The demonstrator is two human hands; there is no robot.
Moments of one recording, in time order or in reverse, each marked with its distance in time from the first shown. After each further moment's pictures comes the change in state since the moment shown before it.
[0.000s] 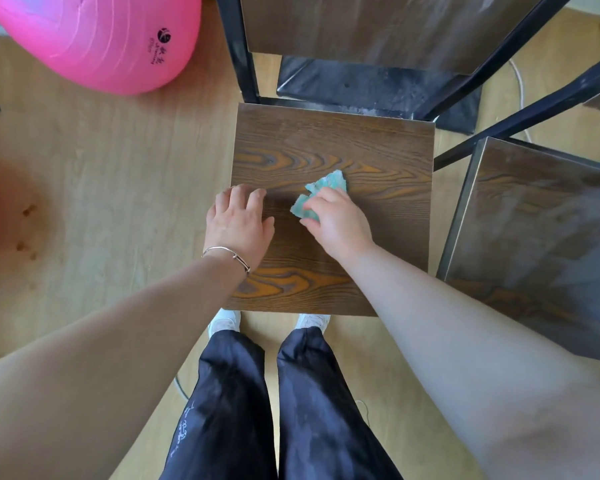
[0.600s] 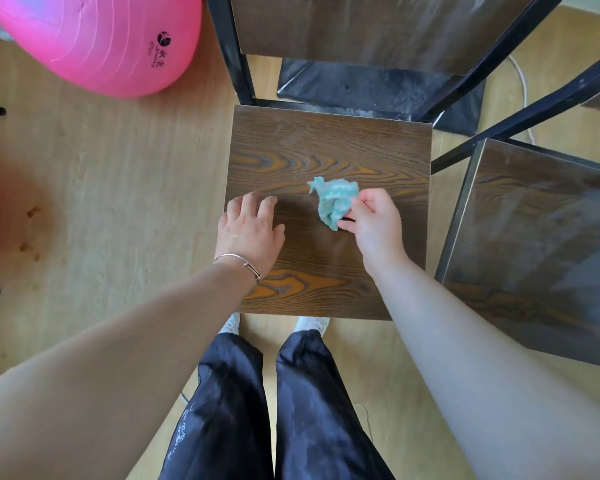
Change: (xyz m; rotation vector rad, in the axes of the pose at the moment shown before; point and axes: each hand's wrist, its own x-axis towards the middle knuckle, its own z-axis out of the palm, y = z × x) left_hand -0.004 0.024 0.010 -0.022 -0.024 0.009; right_hand -0.023 0.017 -0.035 0.980 0.220 0.761
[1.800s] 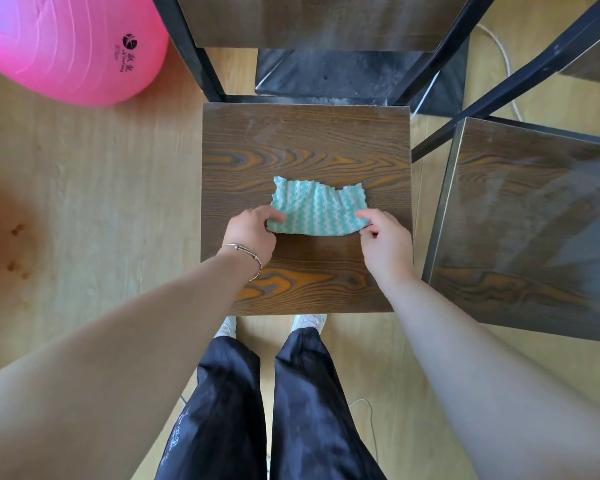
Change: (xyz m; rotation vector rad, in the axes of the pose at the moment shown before) left_hand 0.018 0.025 0.015 -0.409 -0.199 -0.175; right_hand -0.009 0.052 -0.051 -0.573 0.071 -0.261
